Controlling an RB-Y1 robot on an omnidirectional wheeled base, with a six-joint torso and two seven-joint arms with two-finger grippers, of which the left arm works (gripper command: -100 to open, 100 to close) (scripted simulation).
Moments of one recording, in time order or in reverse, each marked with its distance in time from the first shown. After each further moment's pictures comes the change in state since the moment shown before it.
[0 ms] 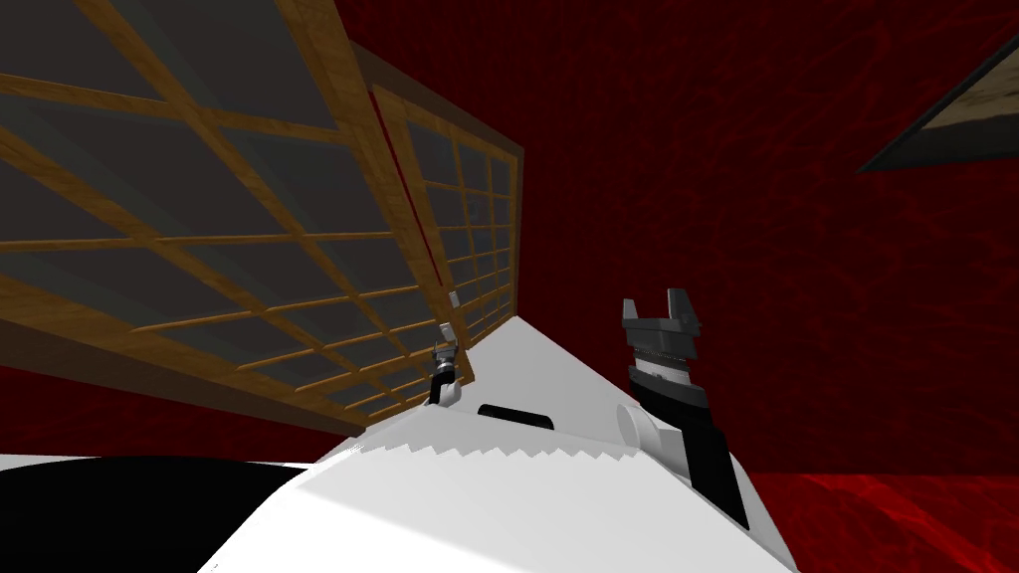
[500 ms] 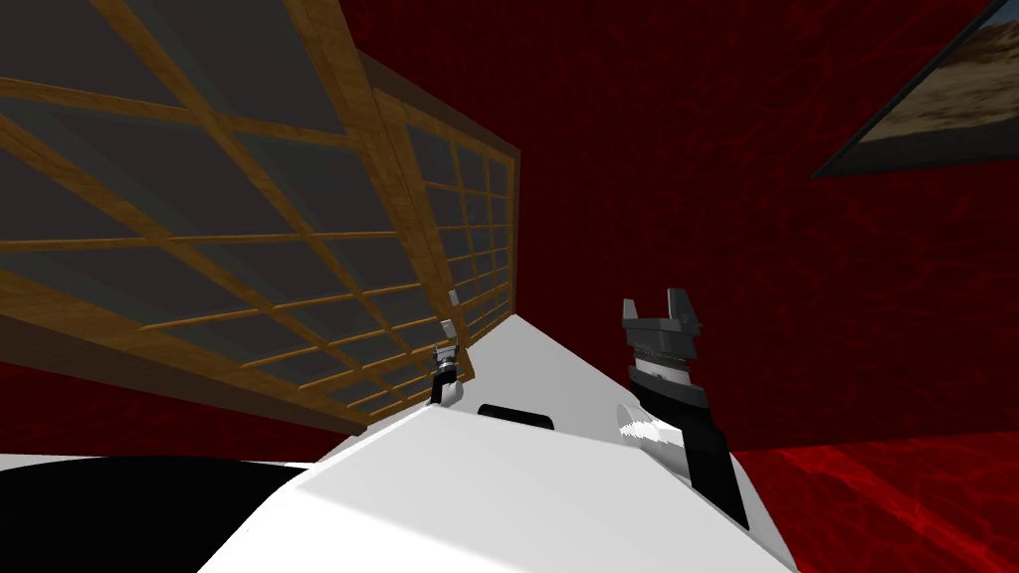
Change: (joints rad) arm -0.002 -0.009 -0.017 -0.006 0.043 -0.002 0.119
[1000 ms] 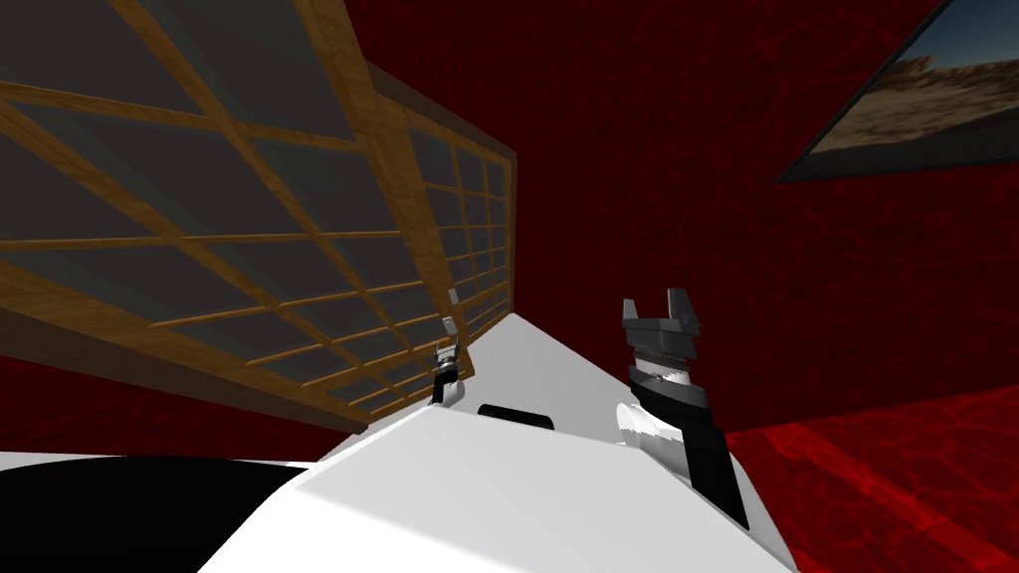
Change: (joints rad) arm -0.002 -0.008 -0.015 -0.005 0.038 -0.002 0.106
